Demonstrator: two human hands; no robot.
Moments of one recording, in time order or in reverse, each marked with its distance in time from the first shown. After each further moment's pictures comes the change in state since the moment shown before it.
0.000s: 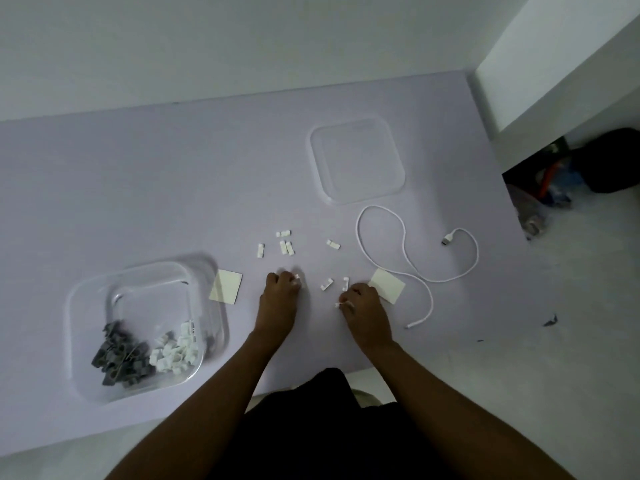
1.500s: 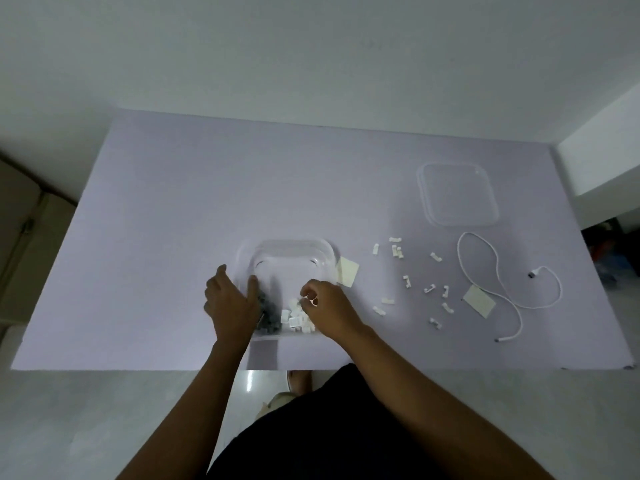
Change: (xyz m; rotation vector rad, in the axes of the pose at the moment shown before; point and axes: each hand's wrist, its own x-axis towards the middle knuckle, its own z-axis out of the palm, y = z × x) left_hand -0.101 -0.230 -0.210 -0.133 0.544 -0.325; right_hand -0.059 -0.301 0.112 0.071 -0.354 -0.185
